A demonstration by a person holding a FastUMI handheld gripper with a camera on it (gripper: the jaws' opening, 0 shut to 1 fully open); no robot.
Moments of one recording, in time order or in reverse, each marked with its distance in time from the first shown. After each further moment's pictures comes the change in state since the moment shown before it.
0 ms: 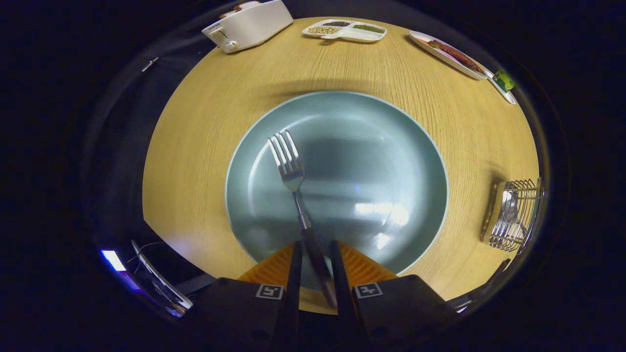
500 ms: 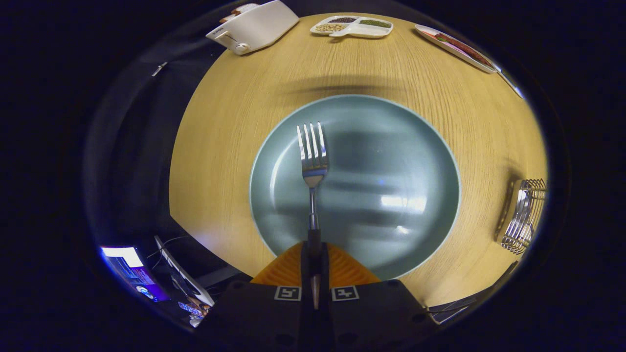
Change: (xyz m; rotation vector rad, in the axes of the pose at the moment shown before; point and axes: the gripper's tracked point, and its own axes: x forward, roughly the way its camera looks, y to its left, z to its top) arm -0.031 0.014 0.008 0.039 0.013 0.154
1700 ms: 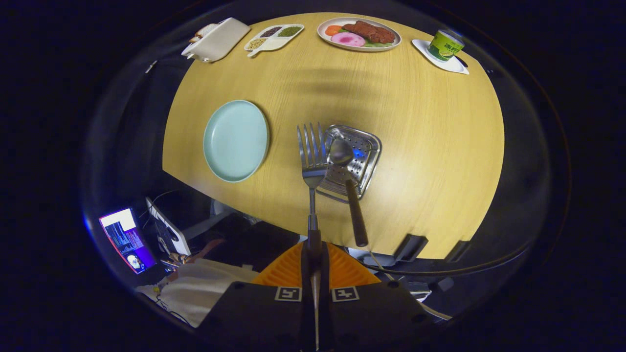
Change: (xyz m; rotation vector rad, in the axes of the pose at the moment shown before) arm -0.231 -0.218 -0.055 -0.071 0.294 -0.155
